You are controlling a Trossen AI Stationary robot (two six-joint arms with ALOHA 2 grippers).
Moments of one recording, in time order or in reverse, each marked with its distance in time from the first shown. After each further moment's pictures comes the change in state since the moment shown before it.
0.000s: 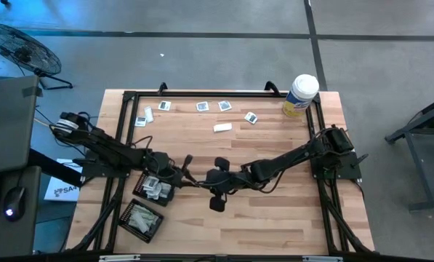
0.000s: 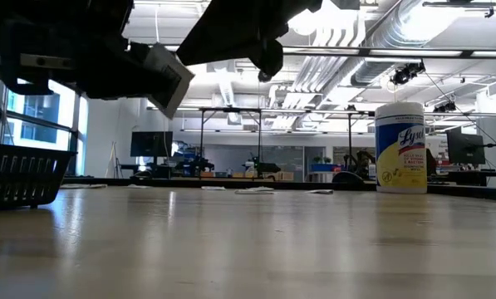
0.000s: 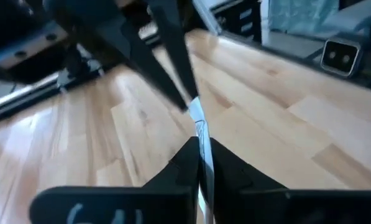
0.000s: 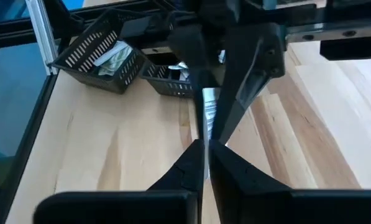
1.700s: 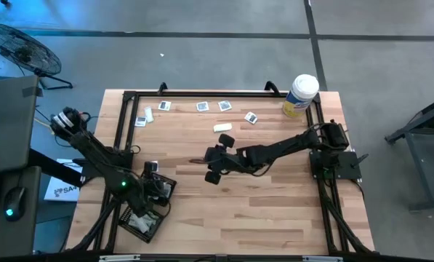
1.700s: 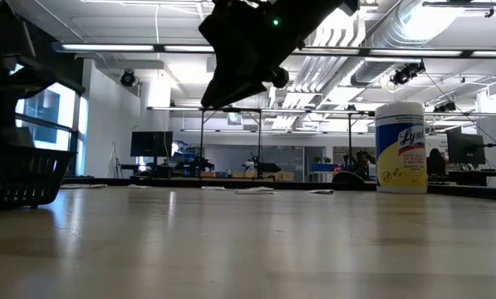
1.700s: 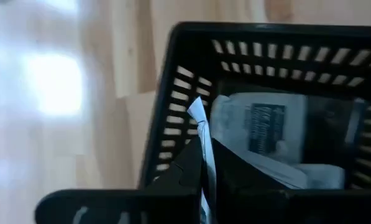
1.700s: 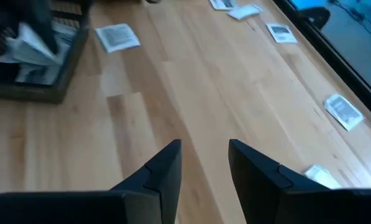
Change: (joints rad) left arm -0.580 -0.082 0.253 -1.487 -0.685 -0.942; right arm -0.152 0.013 0.000 -0.098 0.242 -0.125
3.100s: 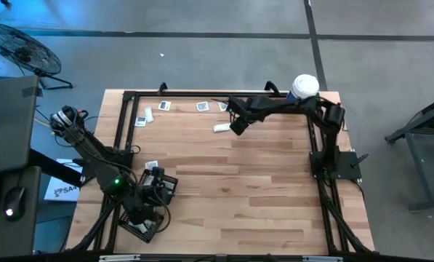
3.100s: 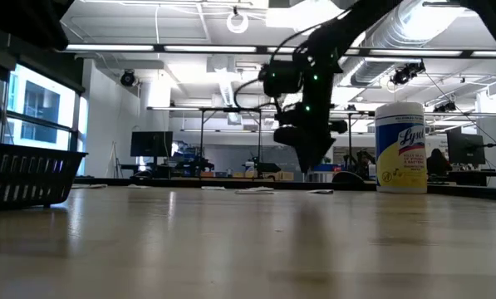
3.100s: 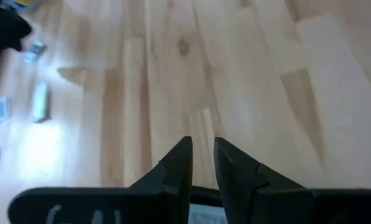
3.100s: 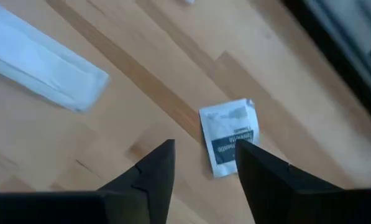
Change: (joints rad) left arm -0.001 -0.035 0.265 0.074 -0.107 0.193; right arm -0.567 0.011 -0.001 -0.600 -0.146 0.139
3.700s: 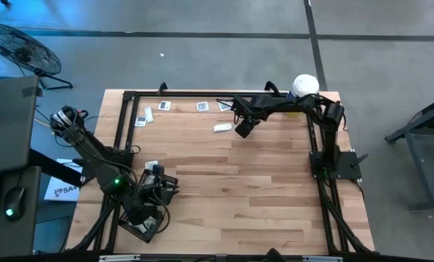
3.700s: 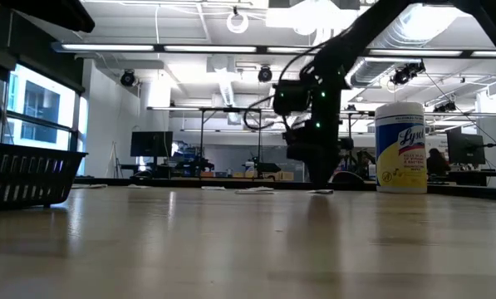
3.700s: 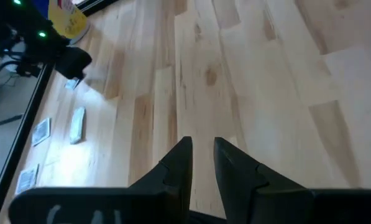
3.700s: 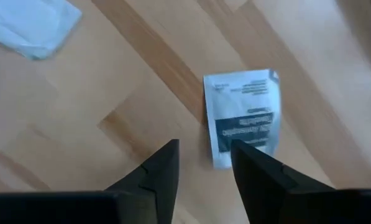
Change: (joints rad) left arm 0.001 0.000 0.000 0.077 -0.139 0.070; right arm -0.076 0.021 -0.095 0.054 -0.104 -0.134
